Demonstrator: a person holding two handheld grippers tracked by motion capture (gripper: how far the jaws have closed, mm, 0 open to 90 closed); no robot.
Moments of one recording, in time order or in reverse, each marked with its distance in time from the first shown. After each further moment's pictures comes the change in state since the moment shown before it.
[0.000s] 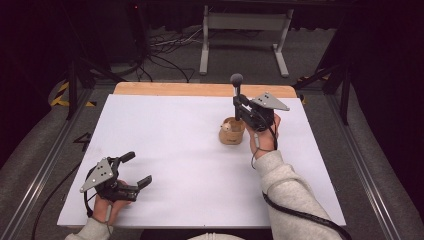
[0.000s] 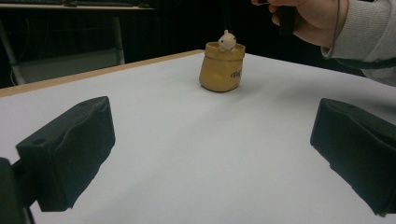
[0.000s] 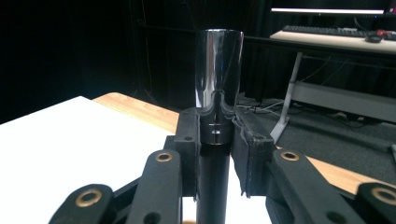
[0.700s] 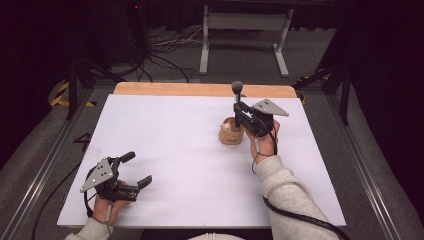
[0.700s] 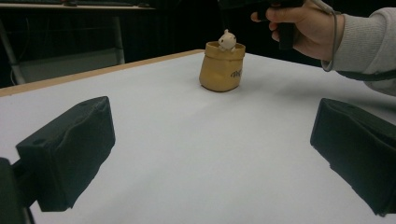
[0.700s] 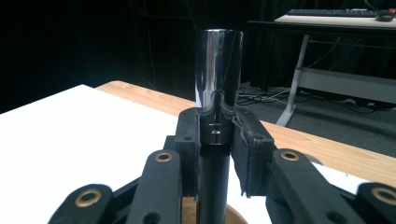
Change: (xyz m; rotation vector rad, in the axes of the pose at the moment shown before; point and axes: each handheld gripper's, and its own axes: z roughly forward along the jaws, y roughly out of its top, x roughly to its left) left arm 0.000 0.000 0.000 -0.001 0.001 -0.004; right arm -0.004 -0.024 0.002 0.029 0.017 0.031
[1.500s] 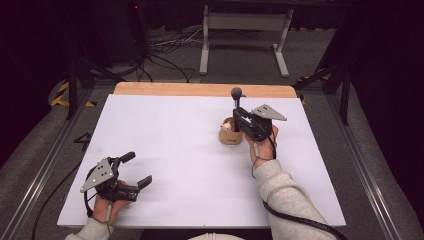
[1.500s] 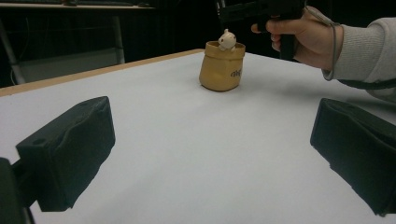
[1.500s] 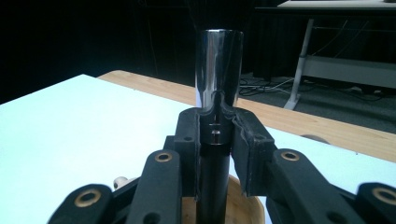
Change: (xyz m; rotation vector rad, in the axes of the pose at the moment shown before) left arm 0.000 0.000 0.000 0.004 -0.002 0.001; right arm 0.000 -0.018 0.002 0.030 0.007 0.027
